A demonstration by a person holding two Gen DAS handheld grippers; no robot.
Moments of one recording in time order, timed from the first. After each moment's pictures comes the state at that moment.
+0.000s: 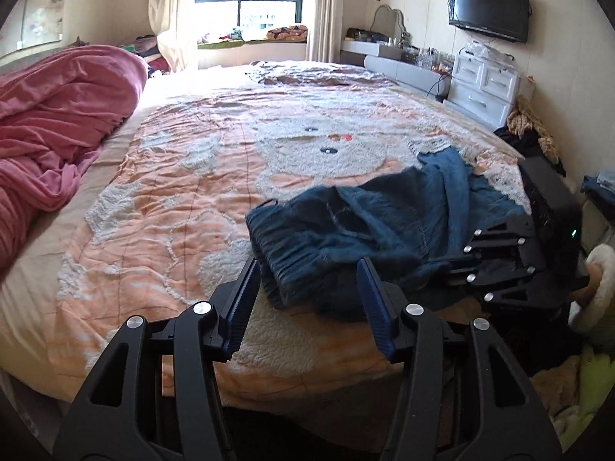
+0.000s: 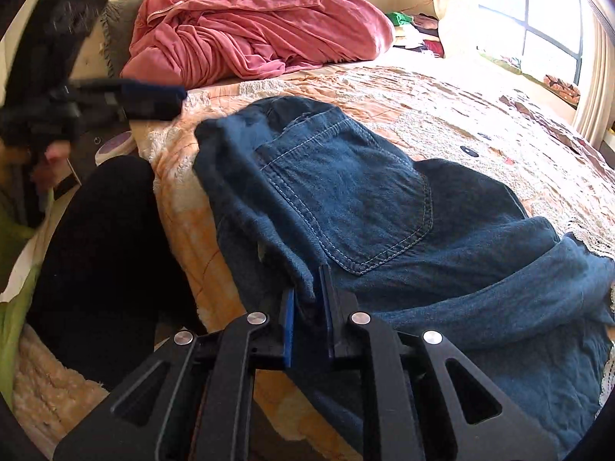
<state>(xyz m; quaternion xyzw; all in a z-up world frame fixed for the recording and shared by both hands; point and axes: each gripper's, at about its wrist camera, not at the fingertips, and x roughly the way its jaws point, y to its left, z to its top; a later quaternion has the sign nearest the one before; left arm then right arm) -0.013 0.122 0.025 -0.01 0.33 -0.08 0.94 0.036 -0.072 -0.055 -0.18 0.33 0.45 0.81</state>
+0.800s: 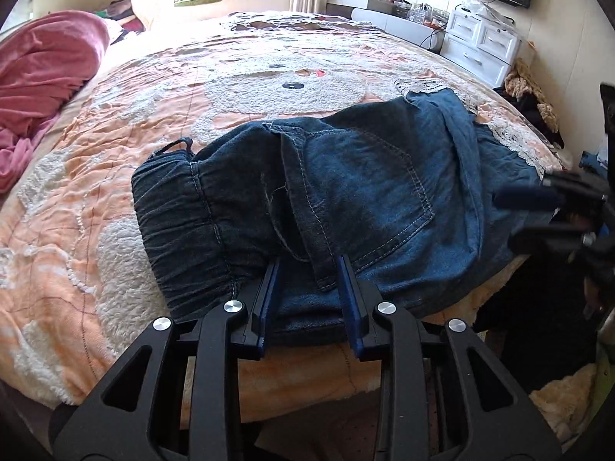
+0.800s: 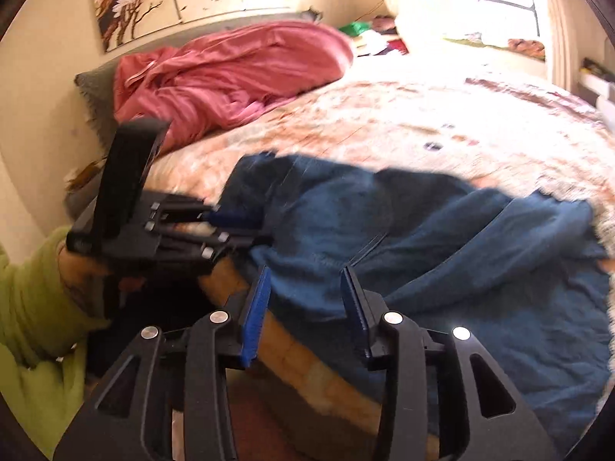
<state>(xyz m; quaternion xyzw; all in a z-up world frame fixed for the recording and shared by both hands) 0.036 0.071 -0.044 0.01 0.42 -0.11 0.90 0.024 -0.120 -0.016 -0.06 0.33 0.43 0.84</state>
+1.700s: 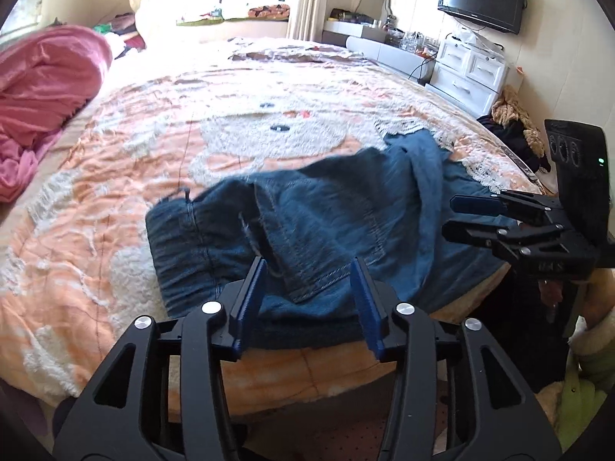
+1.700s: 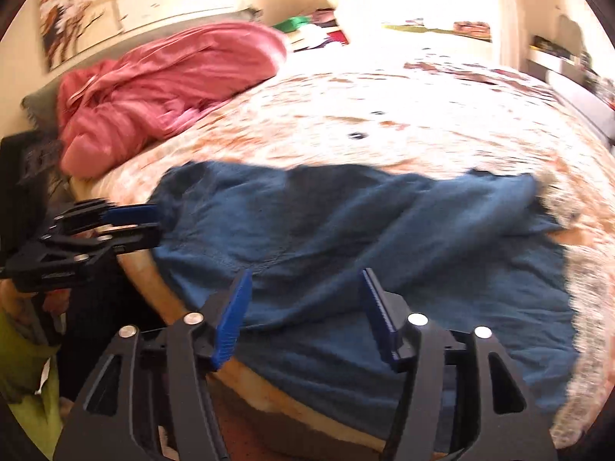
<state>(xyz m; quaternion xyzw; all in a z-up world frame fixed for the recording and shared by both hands) 0.022 0.065 0.001 -0.02 0.37 -0.12 0.92 0.059 -0.163 -0.015 -0.04 0.37 0.32 0.87</state>
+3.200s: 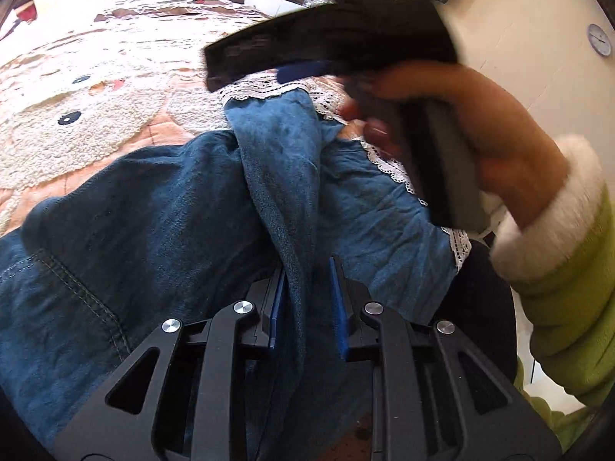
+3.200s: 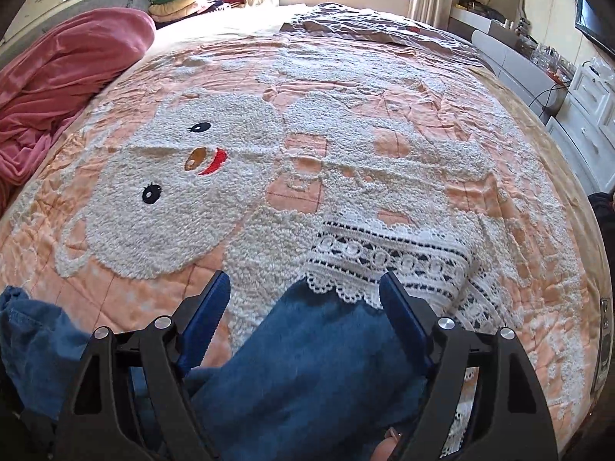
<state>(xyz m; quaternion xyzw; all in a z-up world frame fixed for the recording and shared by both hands) 0.134 -0.075 -0.053 -0.06 0.43 -0.33 0.84 0.284 -0.173 -0.020 -0.09 0.46 0.14 0.87</state>
